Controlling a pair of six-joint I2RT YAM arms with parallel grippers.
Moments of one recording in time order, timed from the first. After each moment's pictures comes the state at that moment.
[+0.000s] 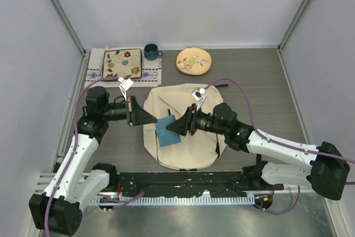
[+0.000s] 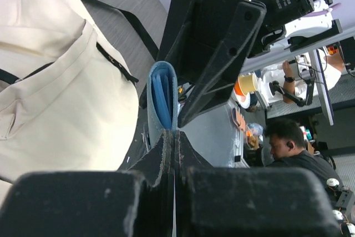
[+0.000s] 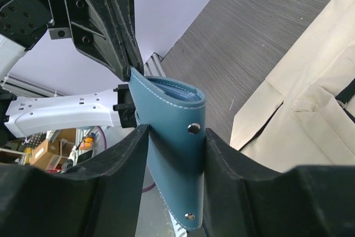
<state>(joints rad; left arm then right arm) -0.18 0.87 0.74 -0.22 1.17 -0.61 0.94 1.11 0.64 0.38 -0.30 0.76</state>
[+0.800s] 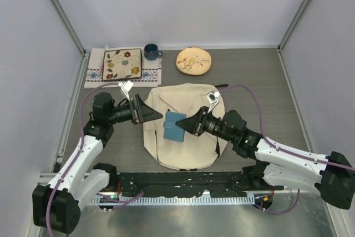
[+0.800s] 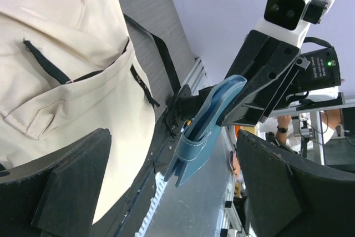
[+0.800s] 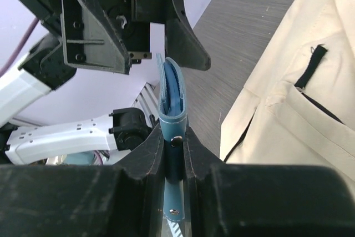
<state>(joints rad) -0.21 0.89 0.59 0.00 0.95 -0.82 0.94 0.97 0.51 0.42 -0.14 0.84</state>
